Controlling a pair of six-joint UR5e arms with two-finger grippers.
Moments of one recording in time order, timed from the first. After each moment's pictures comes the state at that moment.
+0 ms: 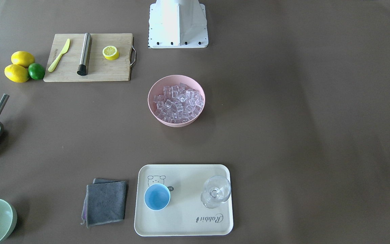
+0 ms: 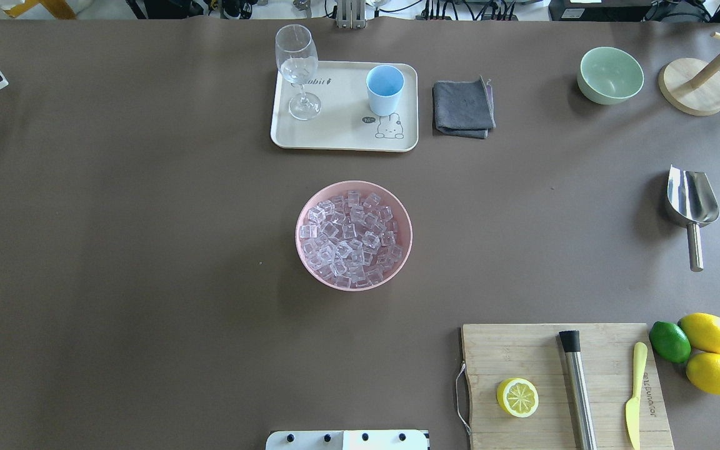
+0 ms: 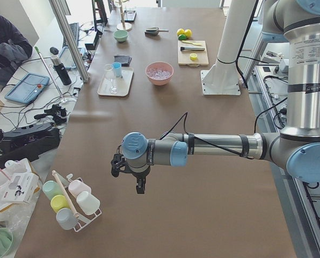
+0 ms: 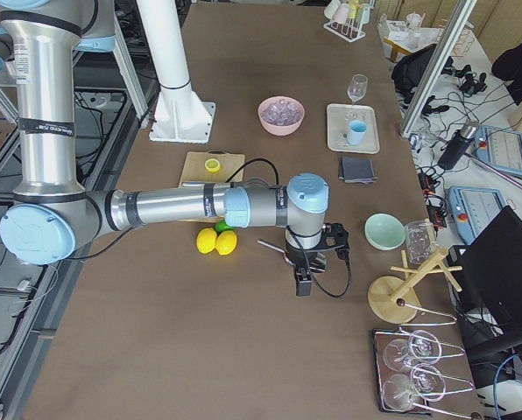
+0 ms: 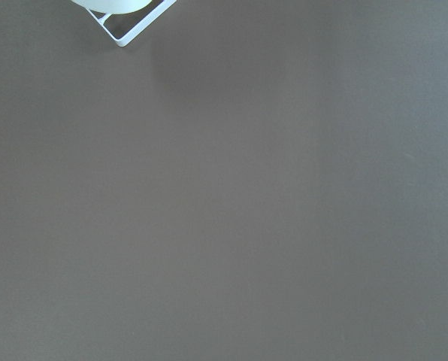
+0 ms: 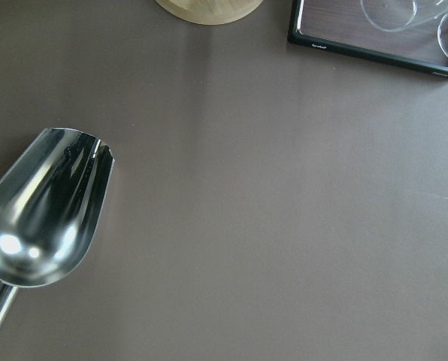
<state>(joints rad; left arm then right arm) -1.55 -1.50 -1.64 -1.62 -2.41 -0.06 1.54 -1.60 1.74 -1.65 2.19 -0.06</state>
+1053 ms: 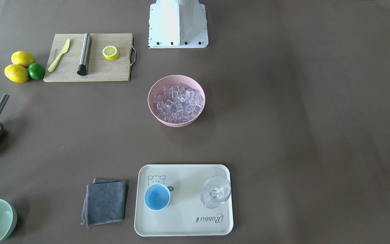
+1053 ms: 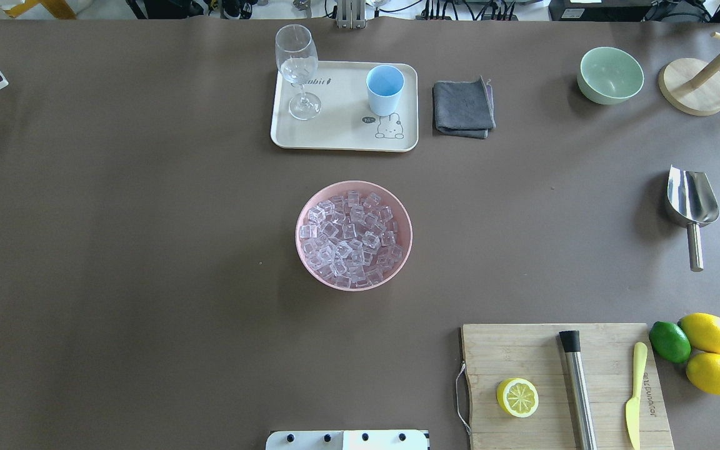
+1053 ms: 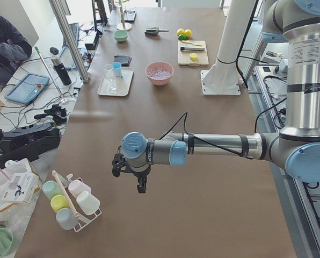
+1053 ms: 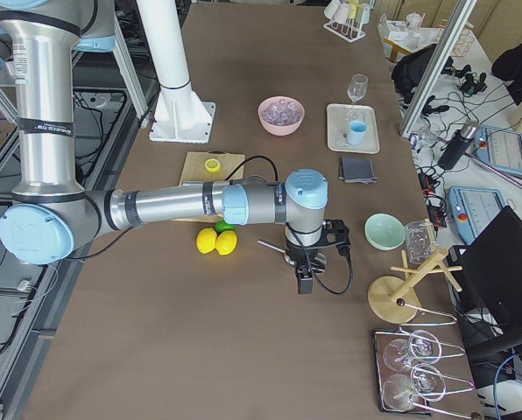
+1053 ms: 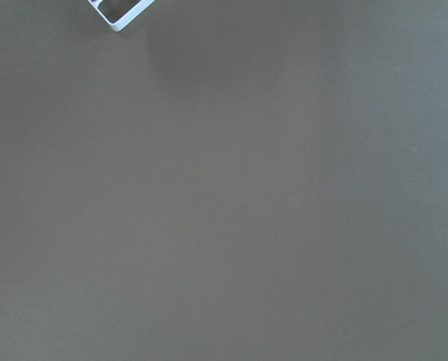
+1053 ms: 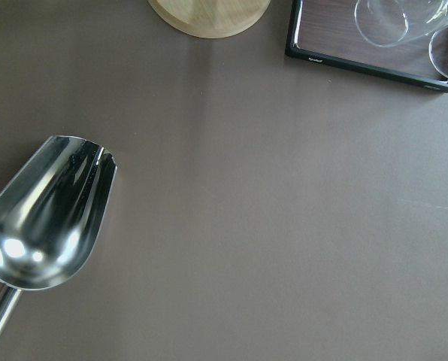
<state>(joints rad) -1.53 -1.50 -1.63 -1.61 -2.41 -0.07 1.55 -1.60 1.76 -1.65 2.19 -0.07</state>
